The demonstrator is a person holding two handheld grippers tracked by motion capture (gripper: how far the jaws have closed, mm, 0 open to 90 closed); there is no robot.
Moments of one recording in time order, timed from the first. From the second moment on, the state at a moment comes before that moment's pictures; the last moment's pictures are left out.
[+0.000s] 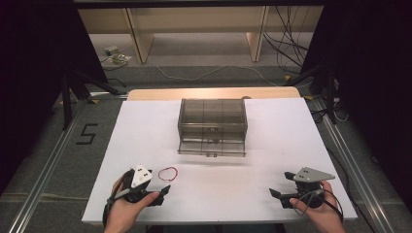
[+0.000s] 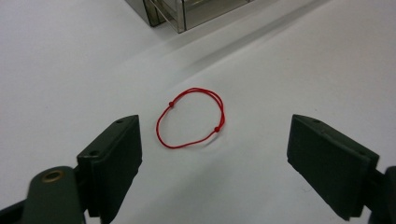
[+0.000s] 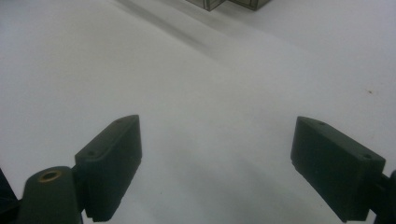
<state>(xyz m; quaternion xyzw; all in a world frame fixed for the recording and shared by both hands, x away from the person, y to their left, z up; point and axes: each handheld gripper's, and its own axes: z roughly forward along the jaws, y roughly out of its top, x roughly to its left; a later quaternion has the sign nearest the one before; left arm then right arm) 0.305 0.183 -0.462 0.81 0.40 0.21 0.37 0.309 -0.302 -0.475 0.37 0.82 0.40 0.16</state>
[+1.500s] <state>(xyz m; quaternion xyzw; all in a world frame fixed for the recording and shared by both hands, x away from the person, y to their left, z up) 0.387 0.167 -0.485 0.84 0.43 0.15 0.29 0.308 -0.301 -0.475 0.37 0.82 0.40 0.16</state>
